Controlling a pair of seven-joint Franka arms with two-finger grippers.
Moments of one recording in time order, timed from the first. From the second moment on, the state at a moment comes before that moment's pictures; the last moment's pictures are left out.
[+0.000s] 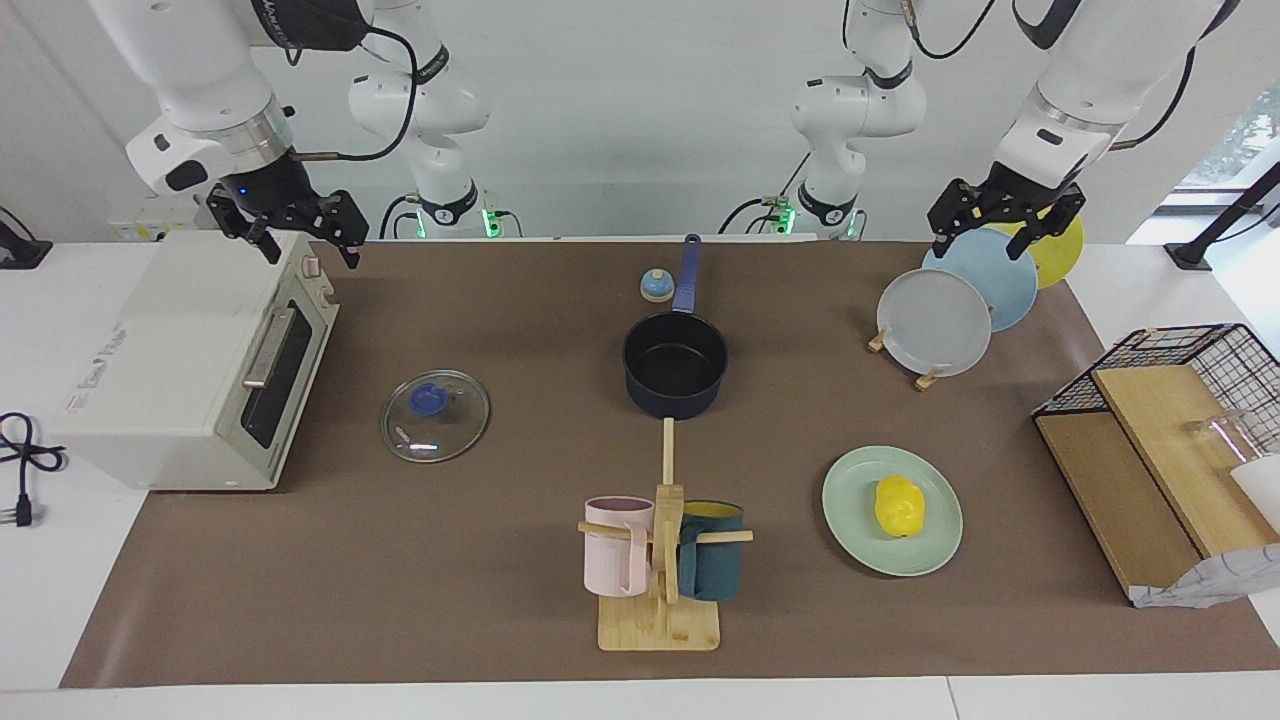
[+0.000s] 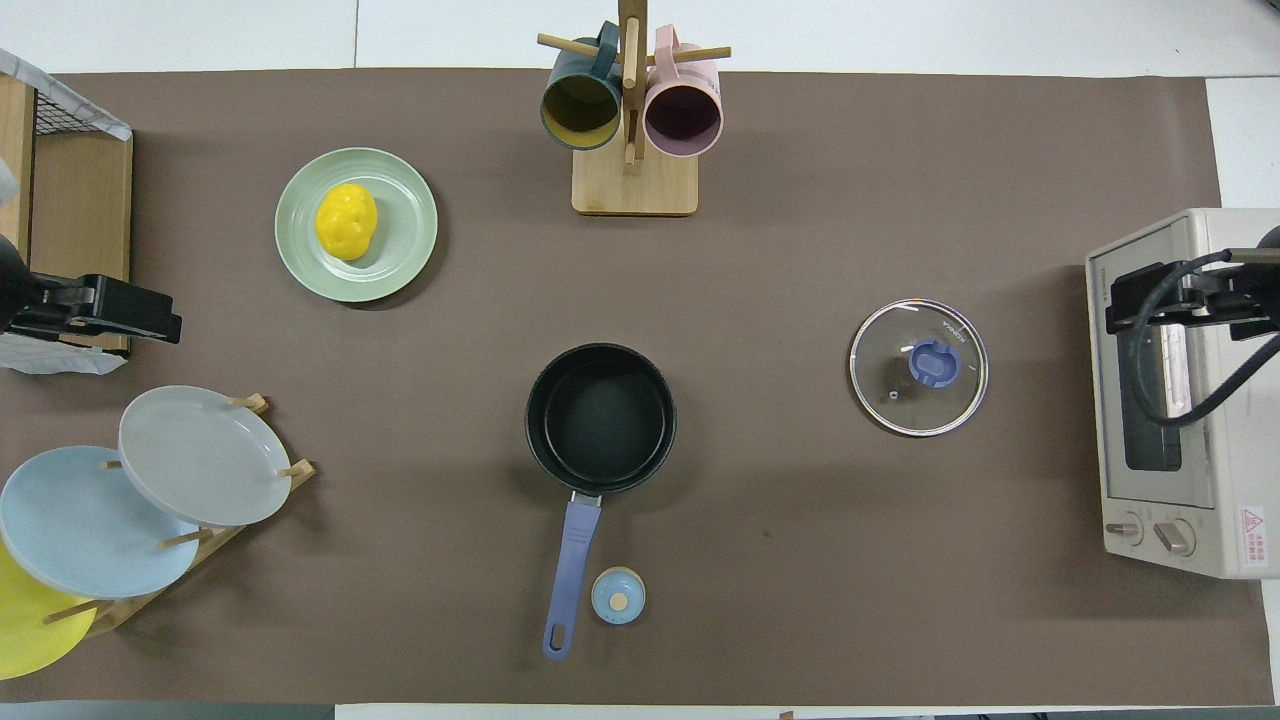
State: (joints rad) left arm -0.09 -0.04 -0.04 -1.56 -0.02 1.50 -0.02; right arm 0.01 -0.03 0.00 -1.58 -0.02 1.50 0.09
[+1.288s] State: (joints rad) left arm -0.10 0.04 -0.05 -1.55 -0.02 1.58 -0.02; right arm 0.09 -0.06 0.01 -1.83 -0.02 1.79 0.09
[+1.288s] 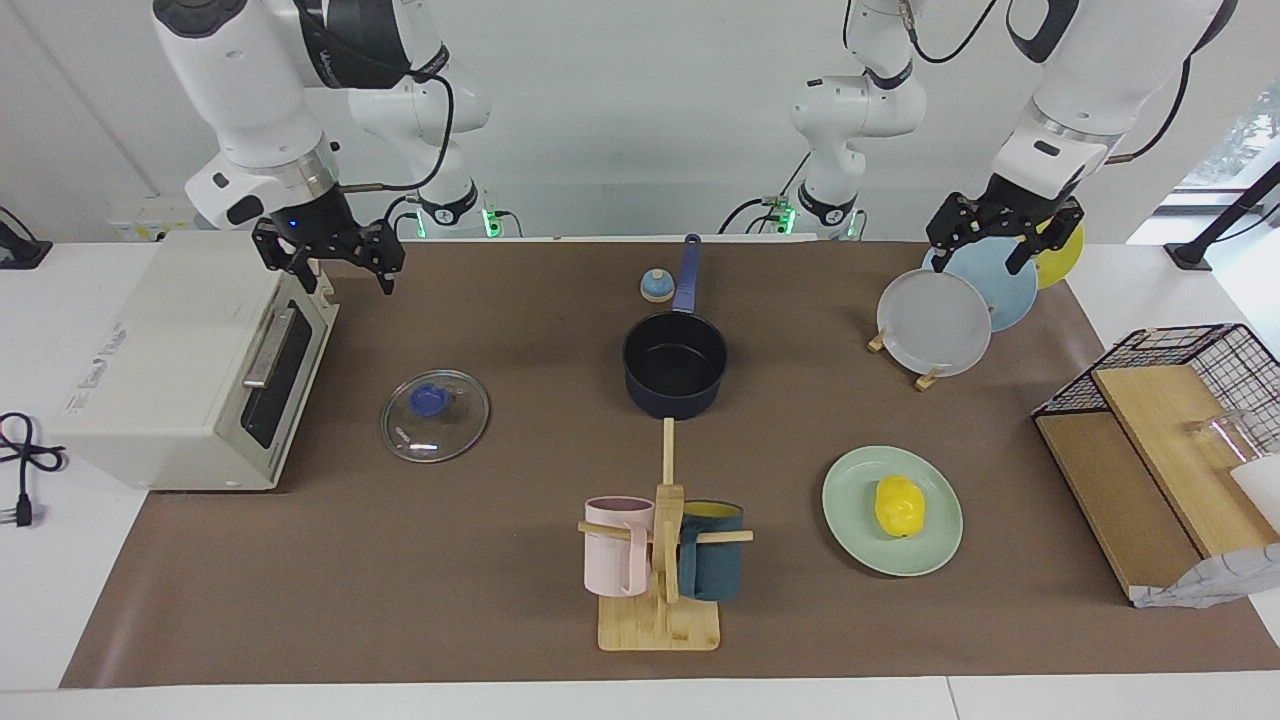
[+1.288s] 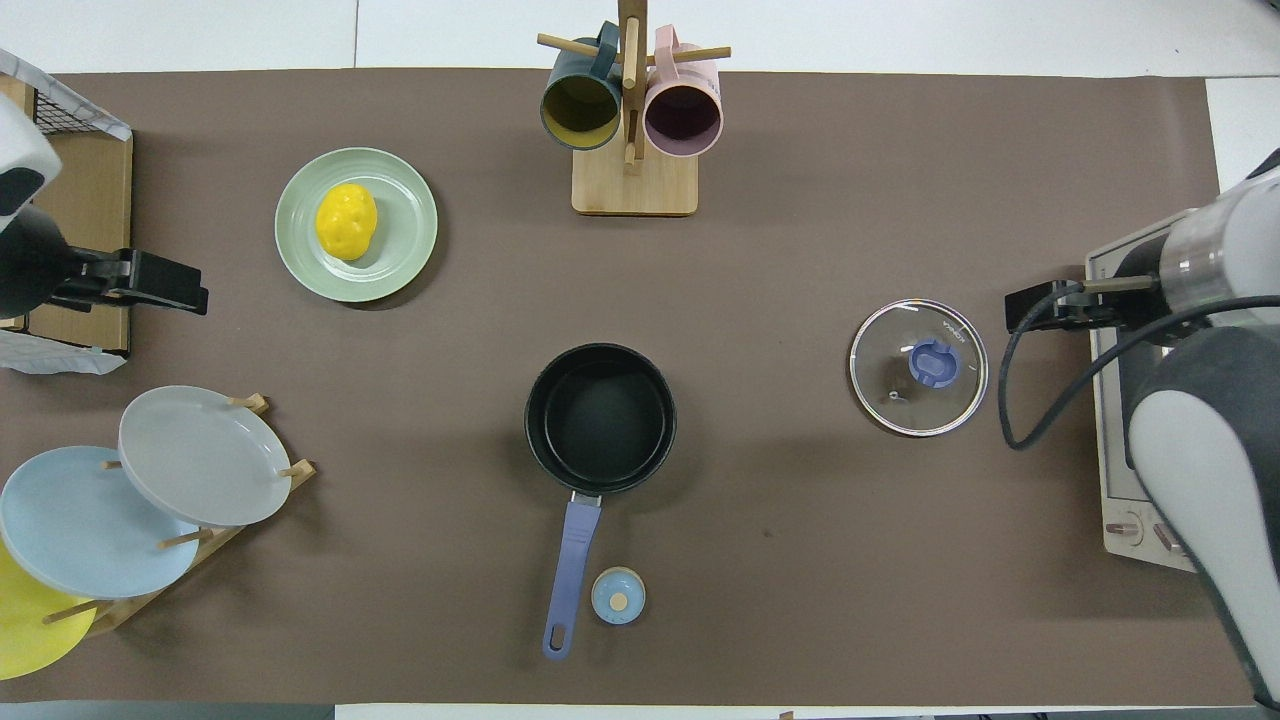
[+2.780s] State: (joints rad) left arm -0.12 0.65 -0.05 -1.37 0.07 2.07 -0.02; right arm 0.10 0.07 0.01 -2.21 -0.02 2.33 0.01
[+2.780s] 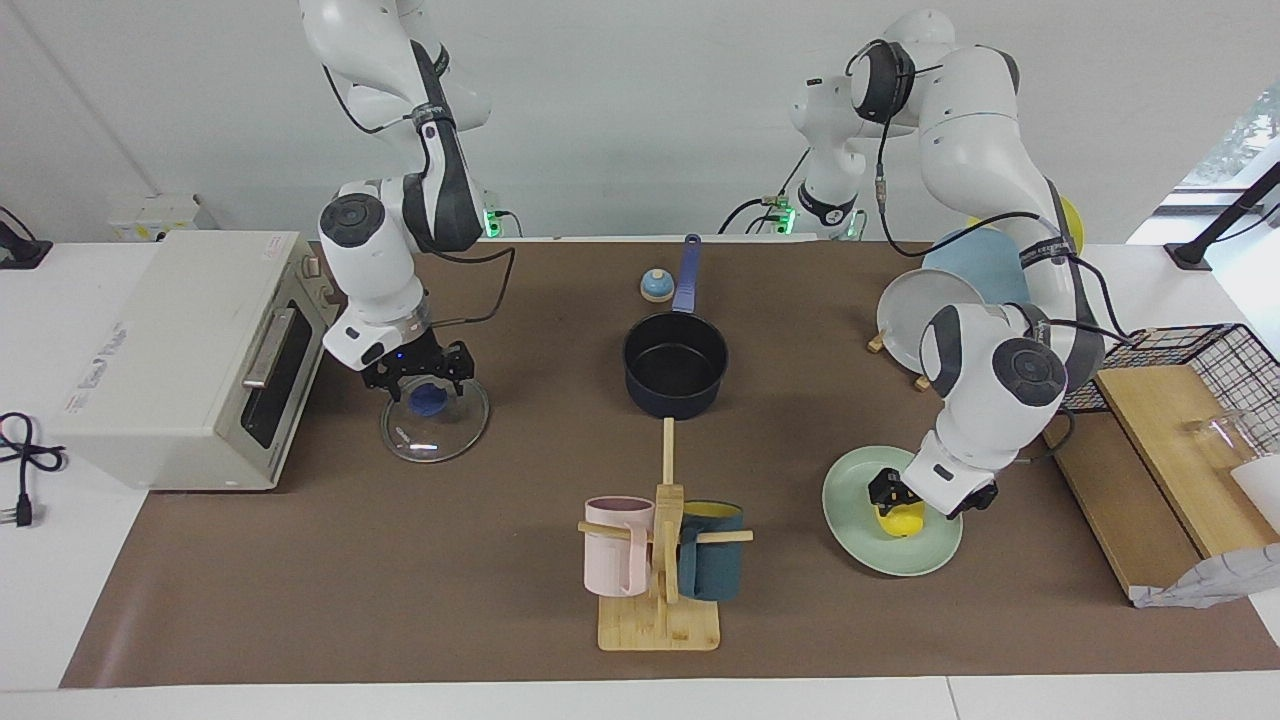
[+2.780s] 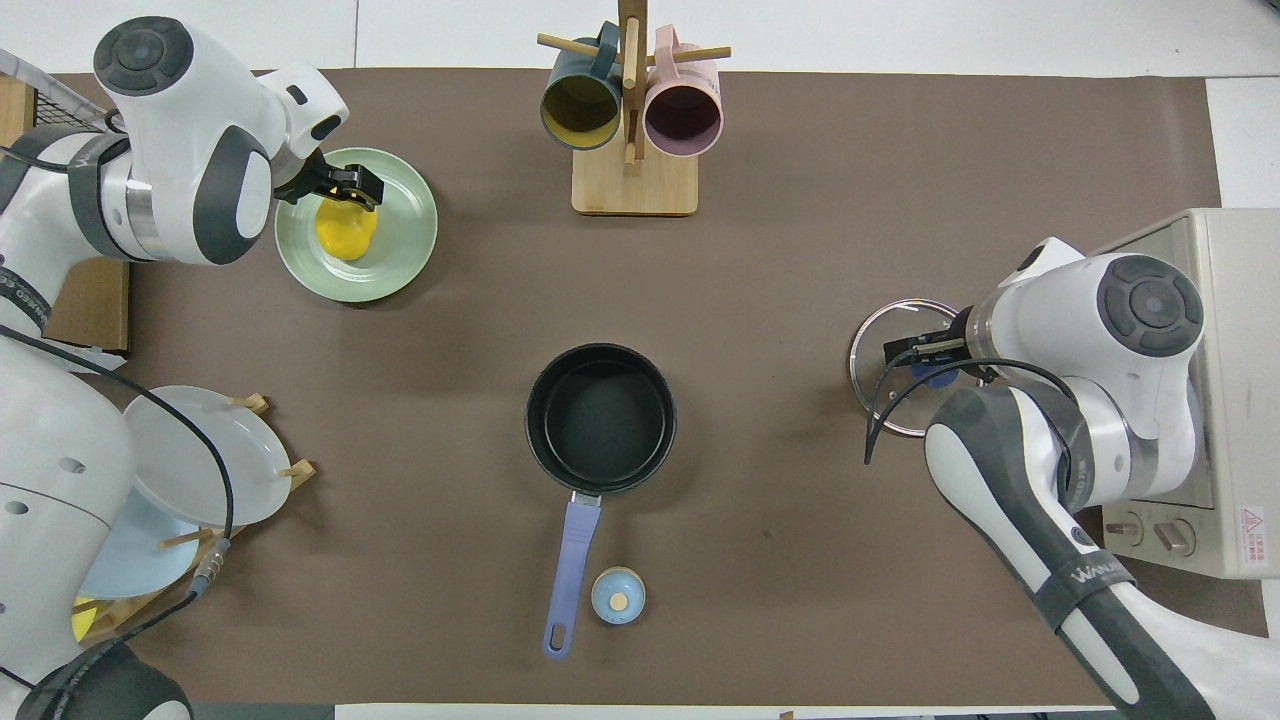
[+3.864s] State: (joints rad) left arm -0.13 0.59 -0.06 -1.40 0.04 2.06 -0.02; right arm 0.10 0.10 0.01 -2.26 -0.02 2.41 -0.04
